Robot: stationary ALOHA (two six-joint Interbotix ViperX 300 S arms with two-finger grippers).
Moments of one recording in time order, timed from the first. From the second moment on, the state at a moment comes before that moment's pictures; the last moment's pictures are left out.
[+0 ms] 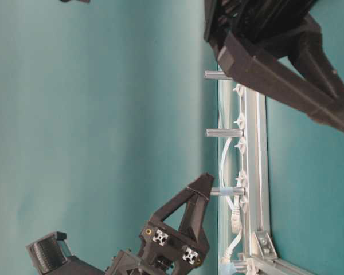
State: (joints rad) left arm 0.23 -0.06 0.85 -0.06 -0.31 0.02; right arm 0.28 0.18 0.79 -0.10 -0.62 0.16
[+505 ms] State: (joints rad) left arm 0.22 -0.11 0.88 -0.06 -0.19 0.02; right arm 0.34 0.18 0.76 0.08 -0.52 0.17
